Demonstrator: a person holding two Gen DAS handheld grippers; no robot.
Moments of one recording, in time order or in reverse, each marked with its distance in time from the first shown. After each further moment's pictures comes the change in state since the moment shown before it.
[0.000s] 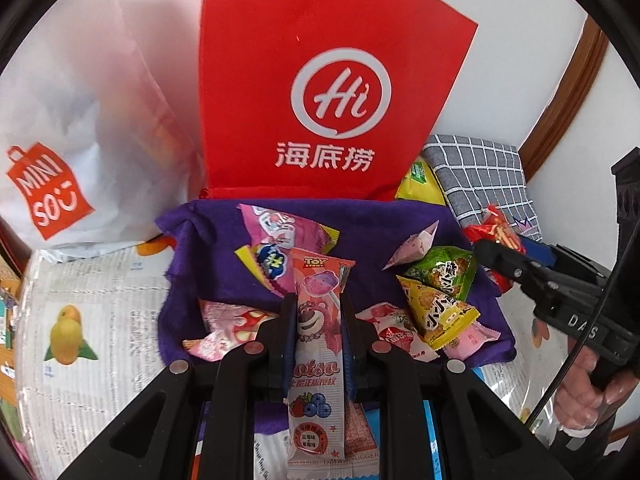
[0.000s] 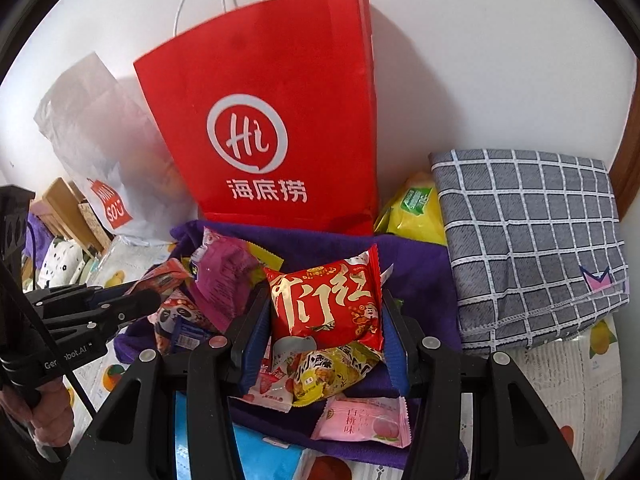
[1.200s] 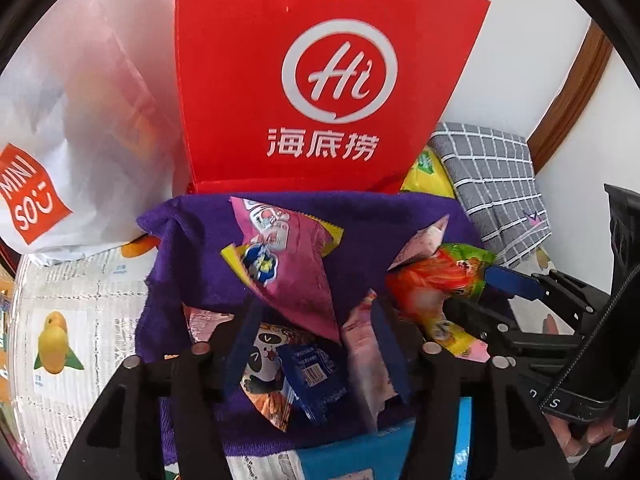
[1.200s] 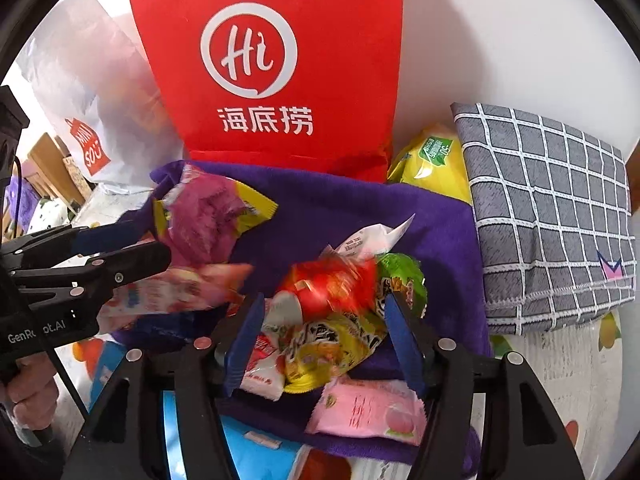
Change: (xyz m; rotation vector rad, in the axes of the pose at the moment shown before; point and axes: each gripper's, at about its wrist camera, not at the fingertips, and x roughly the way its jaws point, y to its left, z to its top) left arm 0.019 -0.005 0.006 0.008 0.022 0.007; right arm 0.030 0.014 -0.014 -0.050 0.131 -0.048
